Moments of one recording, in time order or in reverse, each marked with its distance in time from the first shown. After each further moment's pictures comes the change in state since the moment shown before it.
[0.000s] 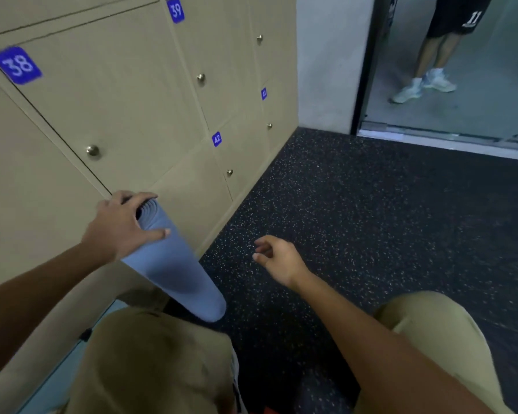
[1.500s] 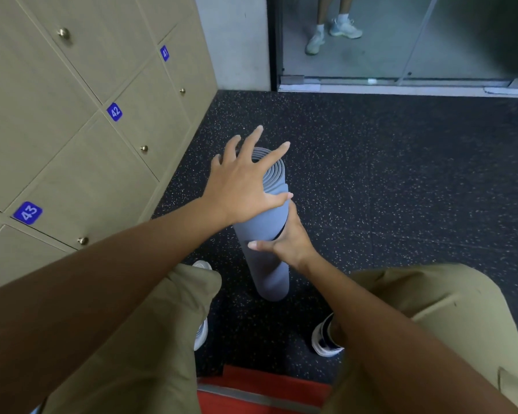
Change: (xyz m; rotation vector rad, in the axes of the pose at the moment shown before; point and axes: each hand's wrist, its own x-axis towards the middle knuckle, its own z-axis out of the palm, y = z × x) left_hand -0.045 0.338 0.125 0.144 -0.028 0.715; right_hand -0.104 0.133 -0.073 0.343 0.388 0.153
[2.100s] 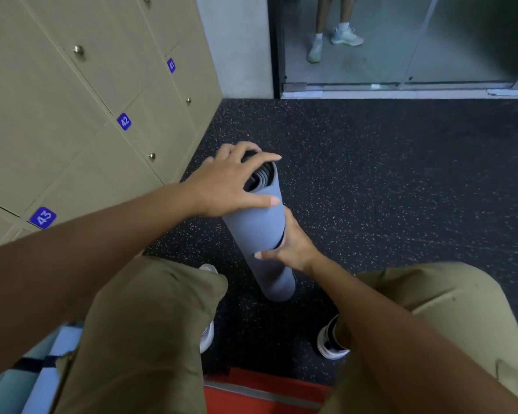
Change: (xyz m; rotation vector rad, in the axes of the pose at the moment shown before) left_hand -0.012 -0.027 -0.041 -0.111 -0.193 0.173; right_hand -0.010 -0.003 -0.010 -0.130 -0.123 -0.089
